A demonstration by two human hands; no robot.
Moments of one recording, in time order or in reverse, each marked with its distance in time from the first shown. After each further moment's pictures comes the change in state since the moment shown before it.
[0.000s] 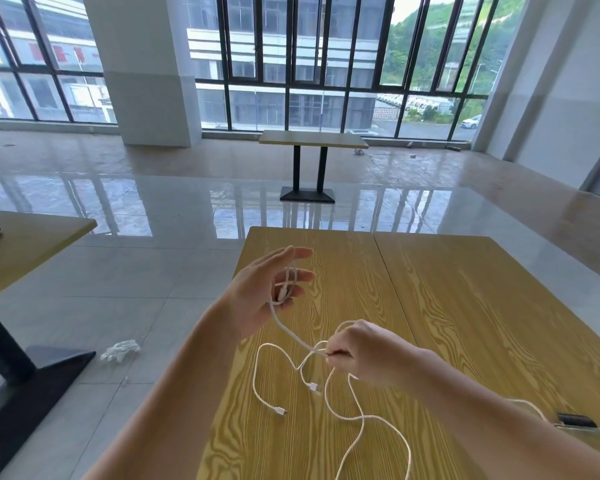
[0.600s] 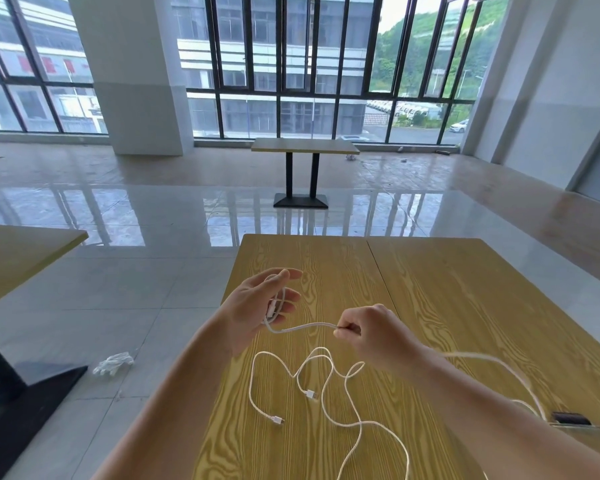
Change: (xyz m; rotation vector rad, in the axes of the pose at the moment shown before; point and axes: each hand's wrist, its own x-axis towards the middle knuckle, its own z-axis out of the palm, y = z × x) left_hand 0.001 -0.015 -0.006 0.131 0.035 0.026; right_hand 0.004 0.020 -0.006 0.151 0.367 0.167
